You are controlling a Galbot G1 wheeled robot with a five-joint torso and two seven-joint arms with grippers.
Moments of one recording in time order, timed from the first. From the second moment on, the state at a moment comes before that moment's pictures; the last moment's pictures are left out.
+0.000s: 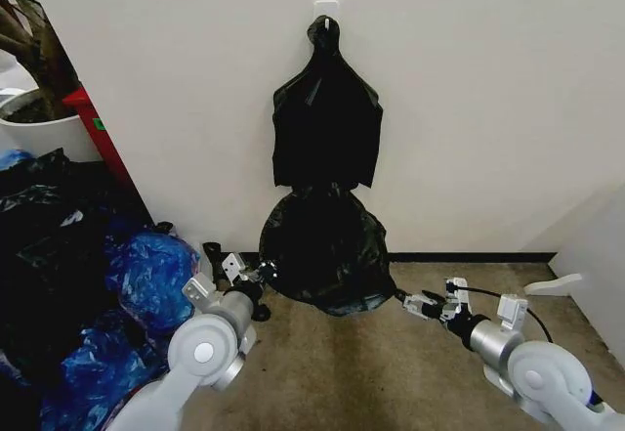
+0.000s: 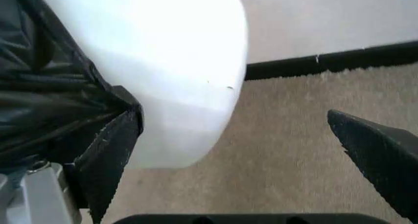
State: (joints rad) left arm 1.17 -1.07 -0.13 -2.17 -1.51 0.09 -0.73; right arm -1.41 0.80 0.42 1.97 1.12 -0.33 -0.03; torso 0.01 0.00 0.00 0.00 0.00
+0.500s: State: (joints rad) left arm 1.17 -1.07 -0.13 -2.18 -1.55 0.10 -0.75; right arm -1.45 0.79 0.42 1.98 0.99 -0.24 -0.09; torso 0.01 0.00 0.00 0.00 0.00
